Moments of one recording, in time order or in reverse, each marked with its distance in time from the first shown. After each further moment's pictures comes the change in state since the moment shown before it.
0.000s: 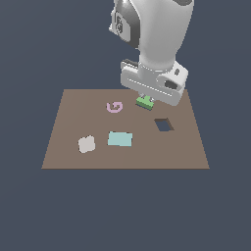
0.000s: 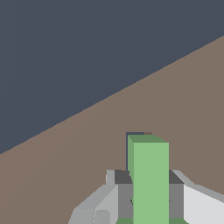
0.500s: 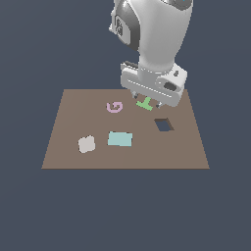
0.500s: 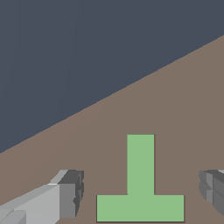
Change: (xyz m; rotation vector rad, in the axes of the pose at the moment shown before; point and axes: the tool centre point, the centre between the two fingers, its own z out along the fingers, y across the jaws) arm 0.000 0.000 0.006 0.000 0.000 -0.003
